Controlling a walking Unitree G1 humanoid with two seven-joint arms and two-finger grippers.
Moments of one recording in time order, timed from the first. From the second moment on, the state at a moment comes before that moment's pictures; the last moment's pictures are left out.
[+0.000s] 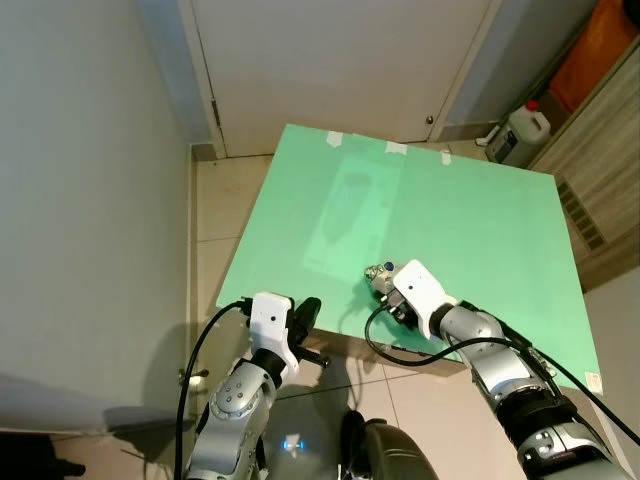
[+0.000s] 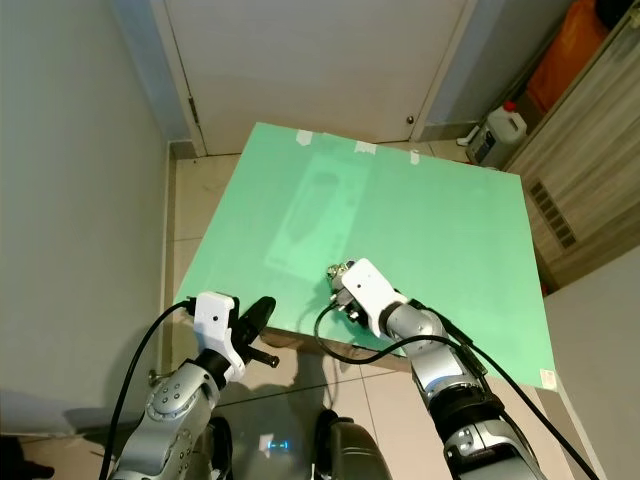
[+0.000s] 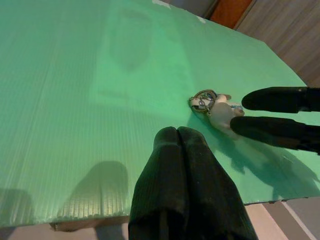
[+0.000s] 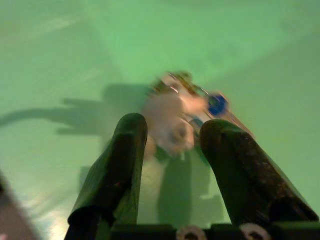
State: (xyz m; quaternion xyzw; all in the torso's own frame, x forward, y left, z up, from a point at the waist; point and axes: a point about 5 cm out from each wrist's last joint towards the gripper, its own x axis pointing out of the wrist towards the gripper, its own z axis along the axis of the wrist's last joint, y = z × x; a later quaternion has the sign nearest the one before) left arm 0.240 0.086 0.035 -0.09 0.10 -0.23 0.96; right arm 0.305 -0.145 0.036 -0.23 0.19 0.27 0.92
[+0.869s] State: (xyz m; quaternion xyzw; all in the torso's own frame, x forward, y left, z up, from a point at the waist) left arm 0.240 0.086 0.035 -0.09 0.10 -0.23 0.96; right arm 0.305 -0.120 0.025 -0.20 0.19 0.22 0.94
